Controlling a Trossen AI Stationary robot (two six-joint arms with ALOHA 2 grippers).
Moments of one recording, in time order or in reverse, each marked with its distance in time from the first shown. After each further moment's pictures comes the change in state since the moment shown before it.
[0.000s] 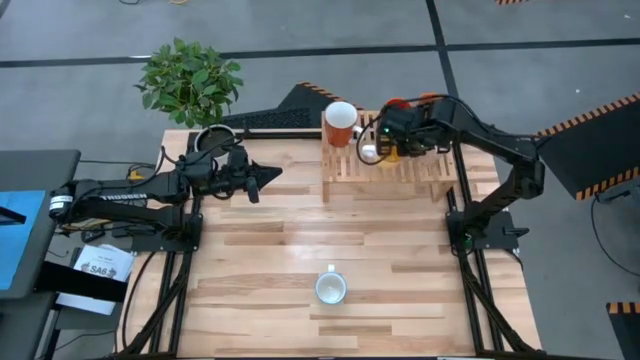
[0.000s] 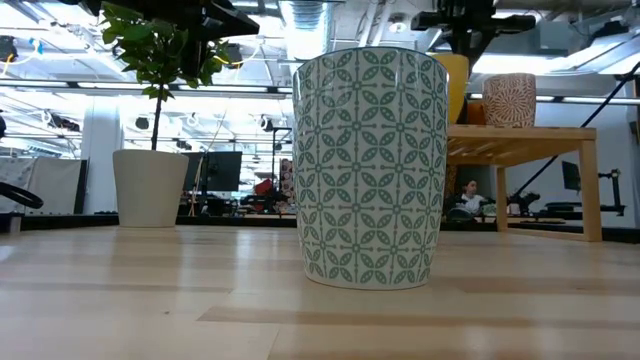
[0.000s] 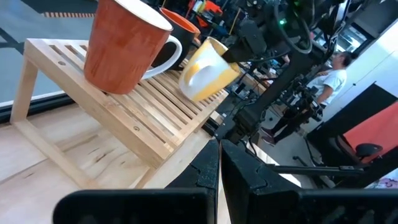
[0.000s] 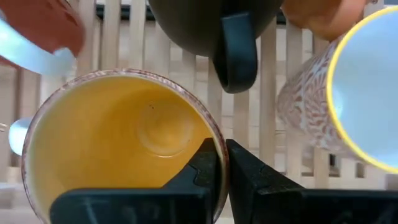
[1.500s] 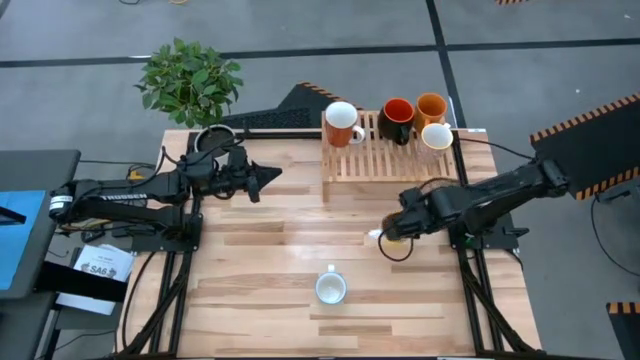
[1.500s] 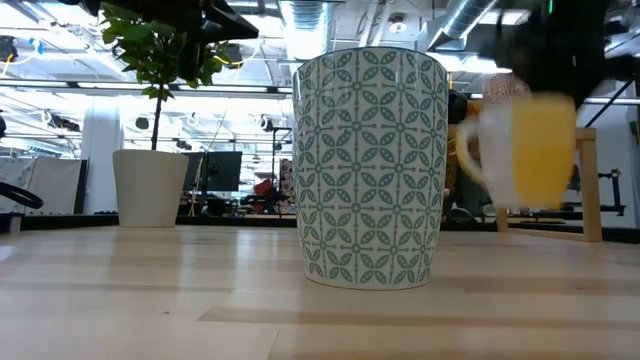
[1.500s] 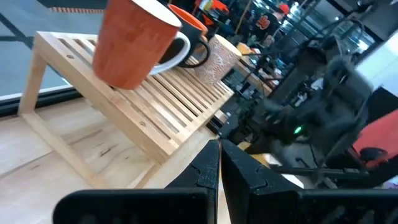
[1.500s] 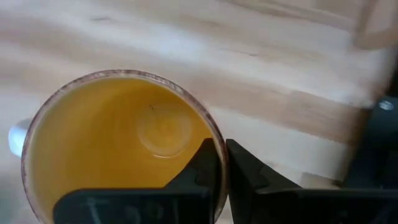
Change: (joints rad) left arm 0.000 0.000 -0.001 -0.020 -0.017 -0.023; right arm 0.605 -0.193 -0.711 0.342 -0.153 0.414
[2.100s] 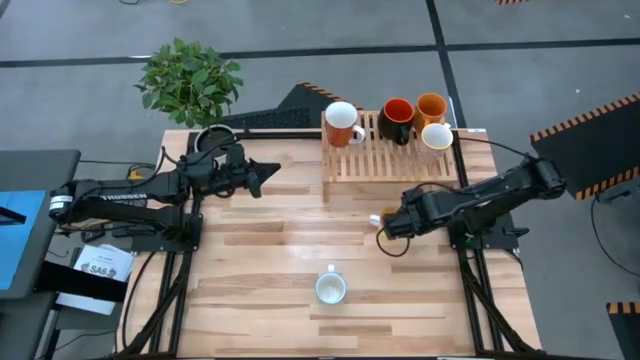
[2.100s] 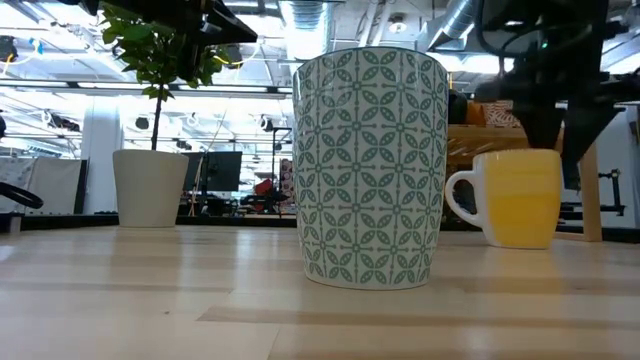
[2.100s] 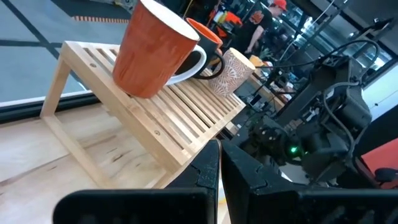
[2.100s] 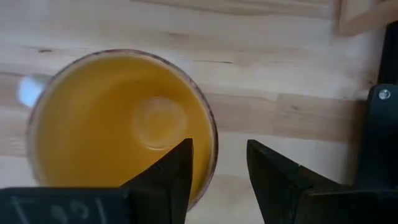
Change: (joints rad) left arm 0.000 0.000 0.000 0.000 -0.078 -0.024; right arm -0.040 0.033 -0.095 0.042 0.039 0.119
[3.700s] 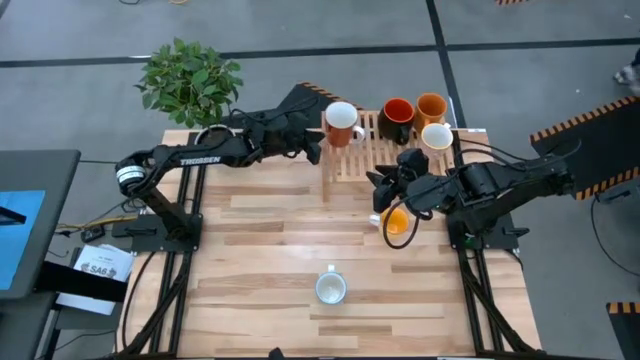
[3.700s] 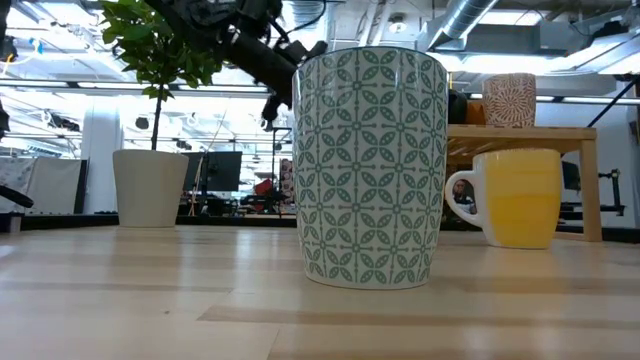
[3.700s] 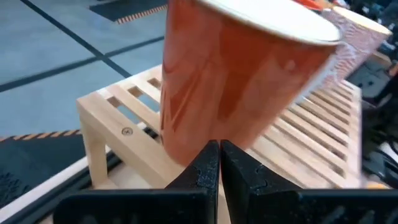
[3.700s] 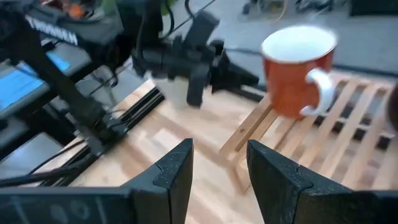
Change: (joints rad) left arm 0.286 0.720 0.452 0.066 0.165 0.343; right arm 0.066 -0.106 0.499 0.406 0.581 -0.841
